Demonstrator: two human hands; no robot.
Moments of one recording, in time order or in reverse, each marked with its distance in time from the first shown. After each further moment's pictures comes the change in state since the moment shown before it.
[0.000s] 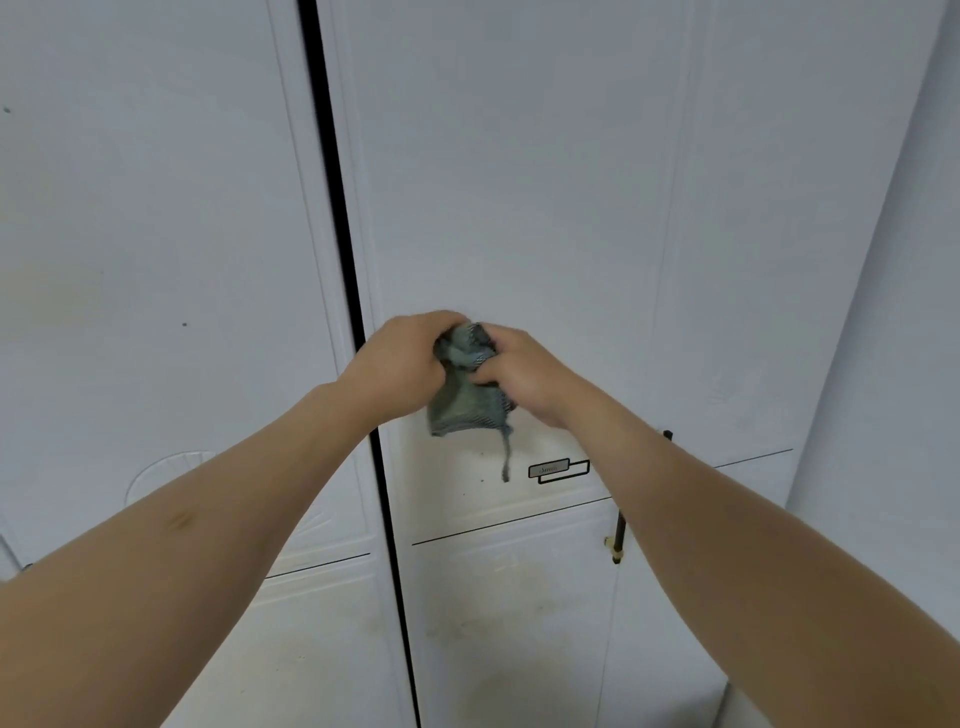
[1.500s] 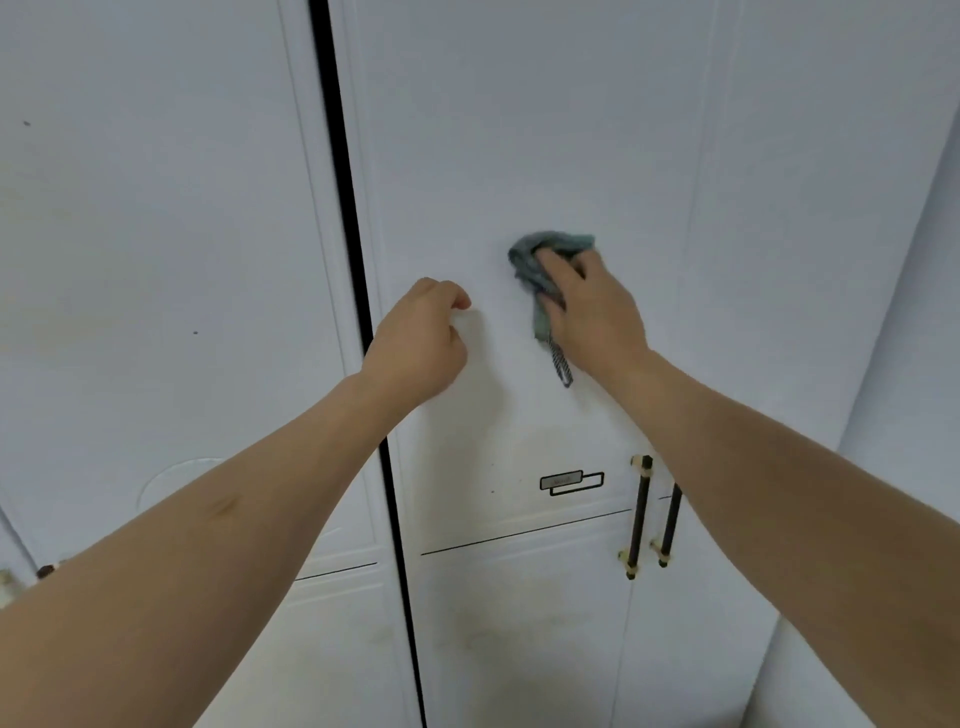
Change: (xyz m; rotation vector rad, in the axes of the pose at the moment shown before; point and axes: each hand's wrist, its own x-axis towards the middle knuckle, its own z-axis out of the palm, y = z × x) left_hand 0.026 0.006 0.002 0.114 0.229 -0.114; right_hand 0.039 0.009 -0.079 -0.969 0.565 -0.530
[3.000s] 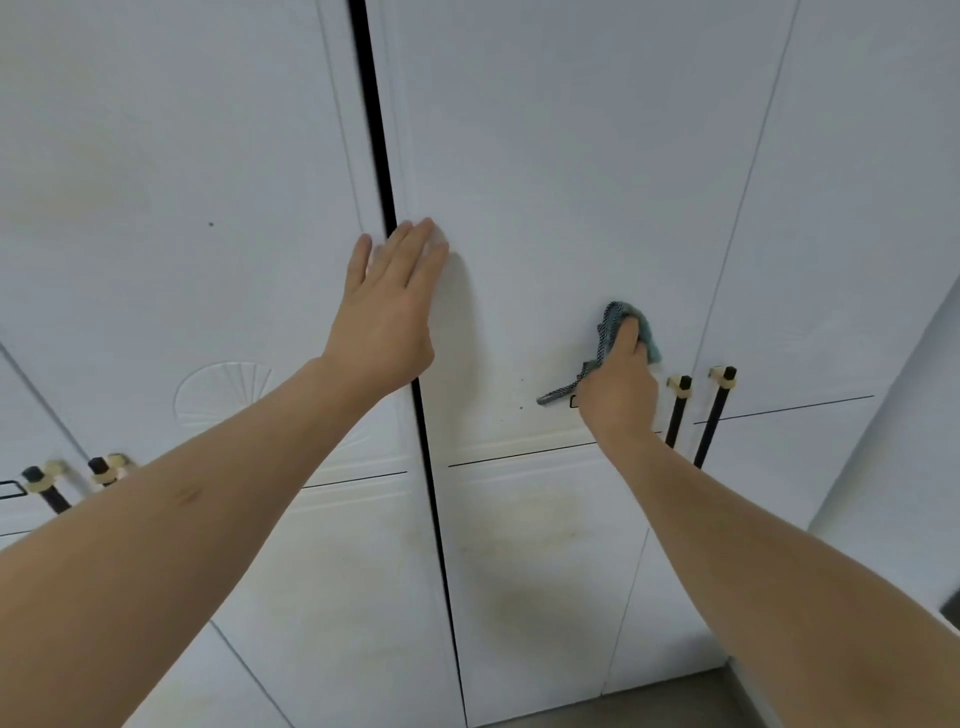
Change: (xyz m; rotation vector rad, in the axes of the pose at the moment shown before) left_hand -0.074 -0.064 0.009 0.503 0.021 0.200; right_hand -0.165 -0.014 0.080 0.009 -0.224 0.697
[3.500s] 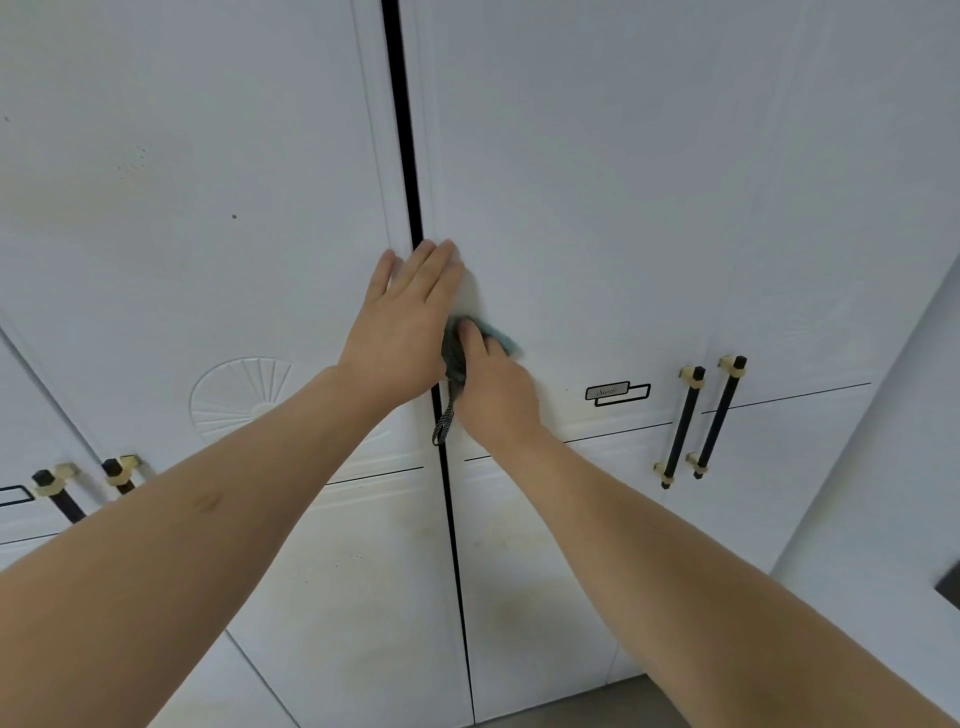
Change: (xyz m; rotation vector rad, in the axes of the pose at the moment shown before) left_hand -0.018 -0.017 0.003 -0.064 -0.094 0.098; right_hand -0.070 -0.134 0.042 0.008 -0.188 -0.397
